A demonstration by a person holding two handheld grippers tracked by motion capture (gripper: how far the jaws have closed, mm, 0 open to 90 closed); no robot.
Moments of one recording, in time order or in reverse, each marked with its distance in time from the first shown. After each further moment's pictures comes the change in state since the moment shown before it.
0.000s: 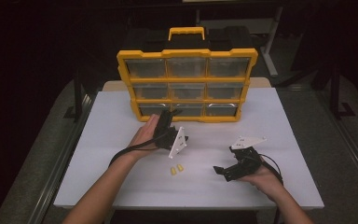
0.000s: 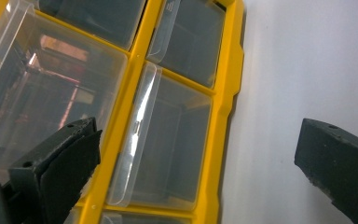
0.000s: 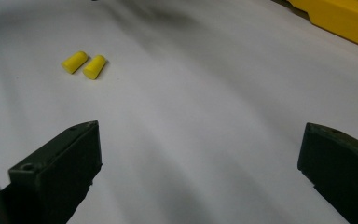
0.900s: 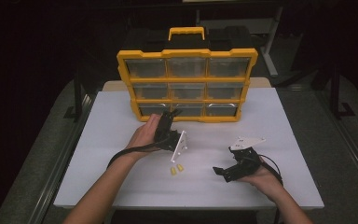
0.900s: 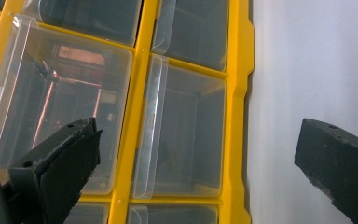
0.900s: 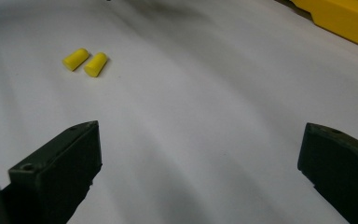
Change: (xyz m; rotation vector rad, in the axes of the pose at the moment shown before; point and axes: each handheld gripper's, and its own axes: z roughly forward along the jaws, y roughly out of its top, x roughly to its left) left arm -0.006 0.002 0.001 0.064 0.078 0.167; right arm 0.002 0.000 0.001 0.005 -0.004 -0.014
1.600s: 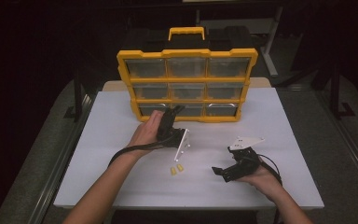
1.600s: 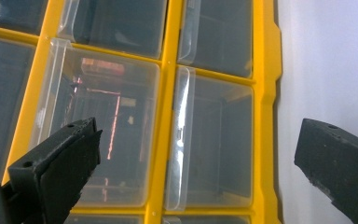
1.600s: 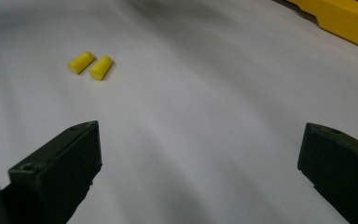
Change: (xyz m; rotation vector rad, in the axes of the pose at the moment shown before) left arm 0.011 0.009 0.005 0.002 0.058 0.046; right arm 0.002 0.002 0.001 -0.006 0.015 0.000
